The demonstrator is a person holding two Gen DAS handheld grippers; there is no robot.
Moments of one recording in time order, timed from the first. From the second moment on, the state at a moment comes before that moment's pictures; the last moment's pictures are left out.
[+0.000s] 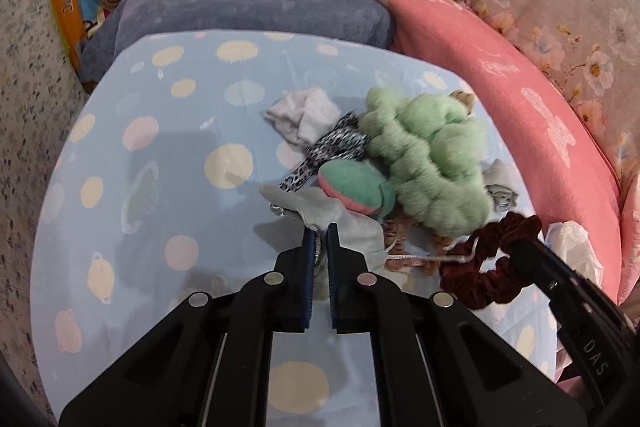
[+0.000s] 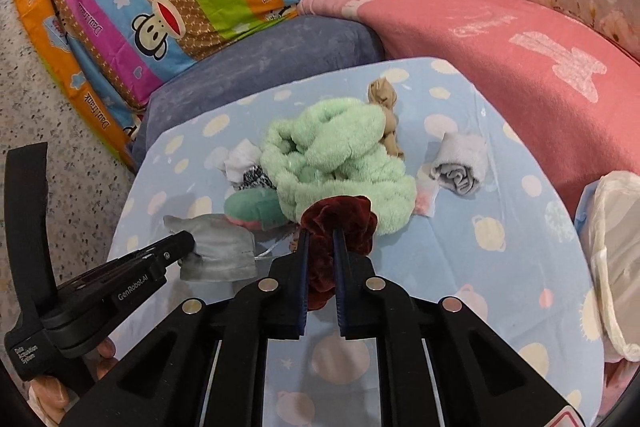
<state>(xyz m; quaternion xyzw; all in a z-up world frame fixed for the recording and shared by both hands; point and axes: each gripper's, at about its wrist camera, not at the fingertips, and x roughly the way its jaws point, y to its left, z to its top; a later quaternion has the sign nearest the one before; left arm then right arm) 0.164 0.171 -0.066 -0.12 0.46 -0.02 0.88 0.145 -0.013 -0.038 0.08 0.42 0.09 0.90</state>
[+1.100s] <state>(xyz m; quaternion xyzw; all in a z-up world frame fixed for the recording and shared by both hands) 0.129 -0.057 0.084 -0.02 0.35 -0.19 0.92 0.088 -0.234 0.112 0.11 0.25 -0.06 0.96</state>
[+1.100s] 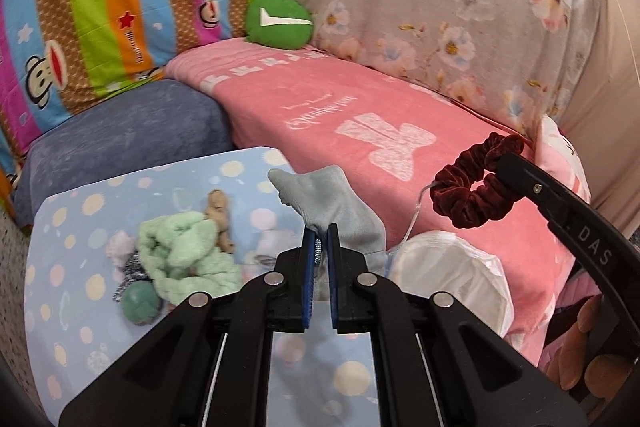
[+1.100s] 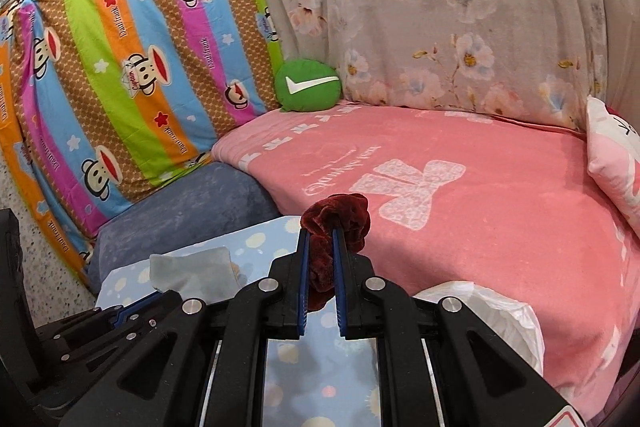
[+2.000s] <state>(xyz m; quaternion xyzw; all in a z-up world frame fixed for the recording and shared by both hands) 0.114 -0.220 0.039 0.05 0.39 -0.31 0.87 0.039 -0.376 0.044 0.18 0.29 -0.18 0.92</state>
